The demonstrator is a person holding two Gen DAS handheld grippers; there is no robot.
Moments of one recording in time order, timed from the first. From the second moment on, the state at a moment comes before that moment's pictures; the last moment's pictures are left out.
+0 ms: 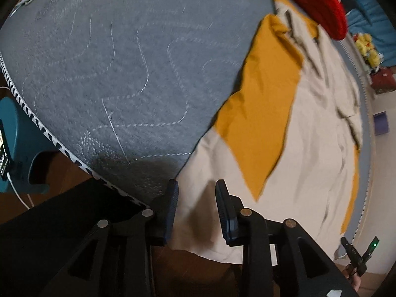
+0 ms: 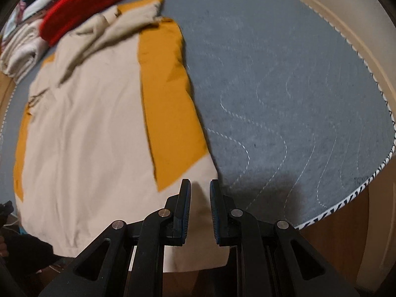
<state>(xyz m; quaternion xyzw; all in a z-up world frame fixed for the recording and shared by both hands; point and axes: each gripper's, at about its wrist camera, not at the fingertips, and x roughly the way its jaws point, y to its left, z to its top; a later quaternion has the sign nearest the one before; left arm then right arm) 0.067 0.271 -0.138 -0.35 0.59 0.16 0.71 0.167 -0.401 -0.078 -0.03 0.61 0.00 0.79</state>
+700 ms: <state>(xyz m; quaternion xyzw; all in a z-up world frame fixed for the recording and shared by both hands) 0.087 0.244 -0.138 -0.25 0.61 0.14 0.74 0.173 -0.397 -0.103 -0.02 0.65 -0.01 0.76</state>
